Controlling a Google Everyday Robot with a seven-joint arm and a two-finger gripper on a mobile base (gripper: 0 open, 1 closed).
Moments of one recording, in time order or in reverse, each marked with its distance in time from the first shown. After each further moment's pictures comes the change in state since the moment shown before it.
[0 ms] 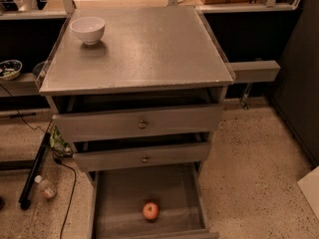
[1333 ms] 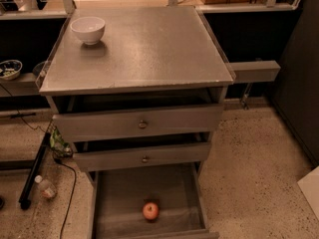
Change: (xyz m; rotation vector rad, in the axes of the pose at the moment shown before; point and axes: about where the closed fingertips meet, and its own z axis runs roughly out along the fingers) arm -0.005 0.037 0.041 -0.133 -0.111 -0.019
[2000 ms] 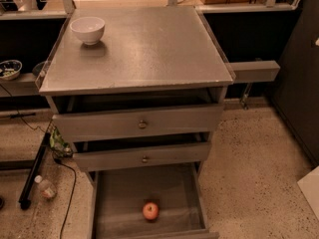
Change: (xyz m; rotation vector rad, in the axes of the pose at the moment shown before) arm 0.001 0.010 0.023 -0.062 -0.023 -0.016
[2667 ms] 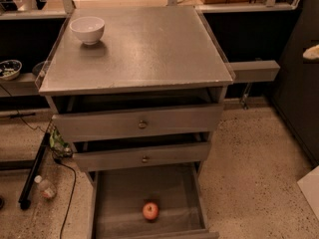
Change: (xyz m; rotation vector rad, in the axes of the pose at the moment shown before) arm -0.023 0.038 0.010 -0.025 -0.113 -0.054
